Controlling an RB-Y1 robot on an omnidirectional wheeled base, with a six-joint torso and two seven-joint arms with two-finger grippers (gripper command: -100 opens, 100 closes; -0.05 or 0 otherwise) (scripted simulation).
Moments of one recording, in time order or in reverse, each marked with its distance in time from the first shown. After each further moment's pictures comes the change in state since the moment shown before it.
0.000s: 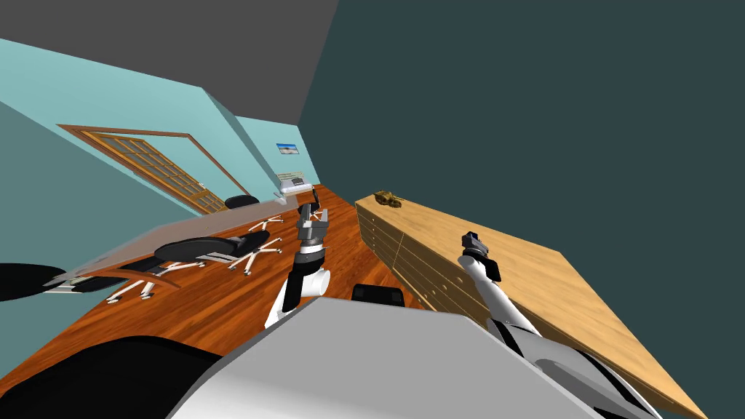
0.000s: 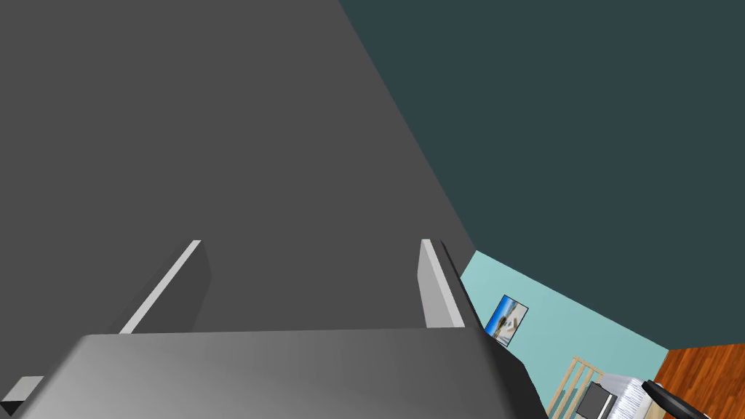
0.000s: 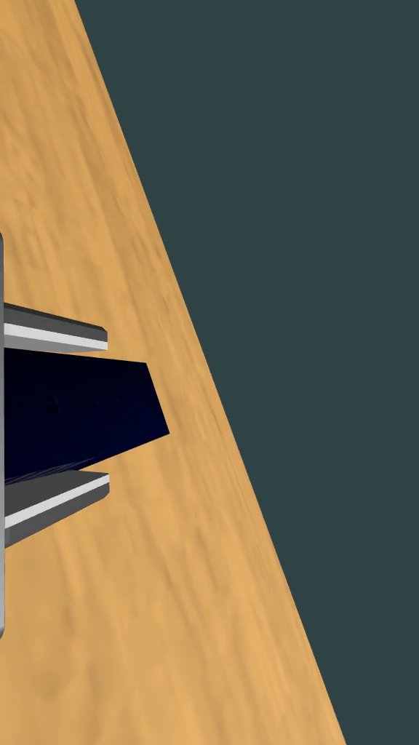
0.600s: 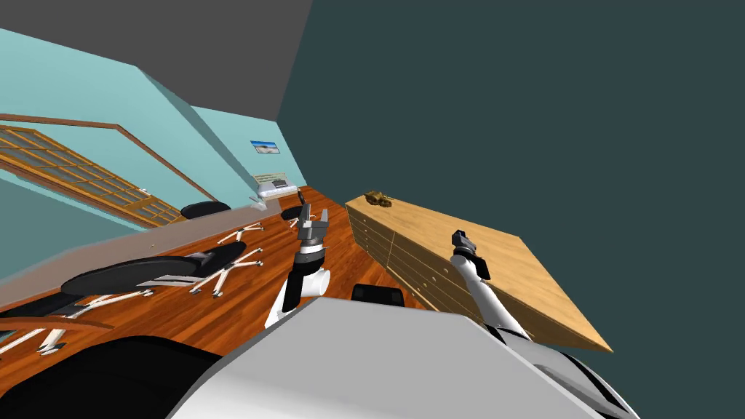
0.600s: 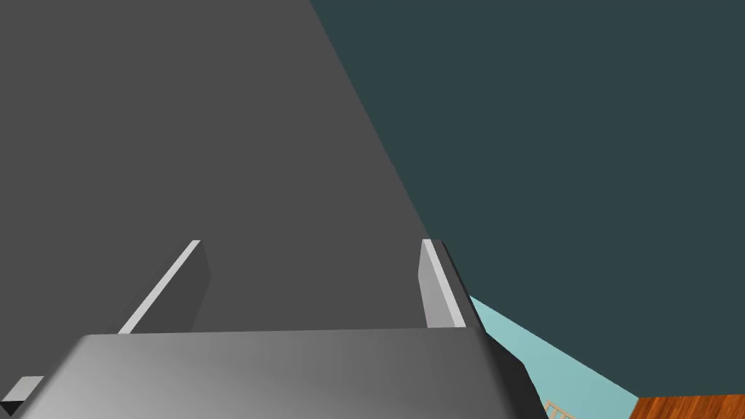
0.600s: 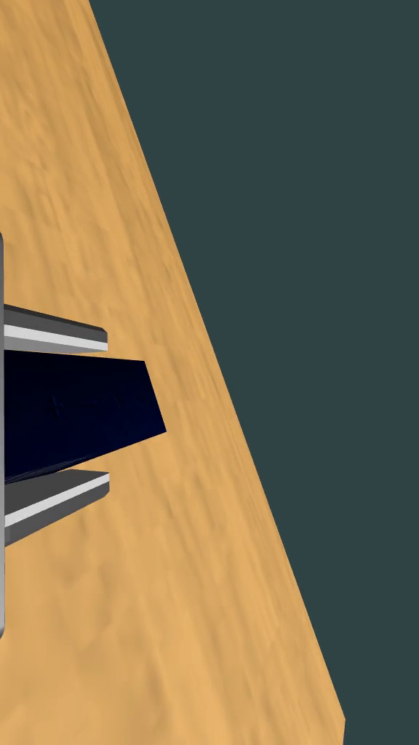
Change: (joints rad) left arm 0.000 0.000 0.000 0.000 0.000 0.000 0.000; right arm 0.034 0.075 0.018 -0.114 0.011 0.042 0.072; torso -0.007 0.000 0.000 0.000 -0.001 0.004
